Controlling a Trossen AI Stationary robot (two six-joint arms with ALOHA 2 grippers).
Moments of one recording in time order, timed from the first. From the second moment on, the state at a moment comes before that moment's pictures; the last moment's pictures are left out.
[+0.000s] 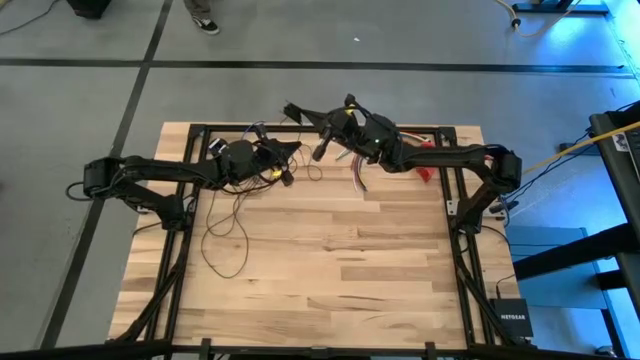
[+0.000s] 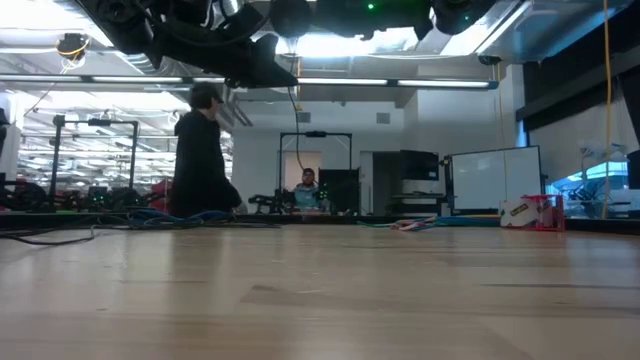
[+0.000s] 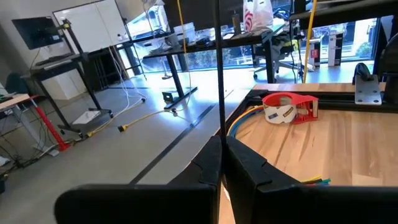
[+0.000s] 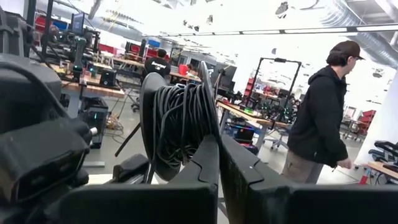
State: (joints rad) left arm 0.30 1.31 0.66 0.54 -0.32 0.19; right arm -0.28 1.65 1.21 0.69 0.17 -0.30
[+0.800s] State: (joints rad) left arm 0.30 1.31 0.66 0.53 -0.32 0.21; right arm -0.27 1.57 1.34 0.51 0.12 -0.32
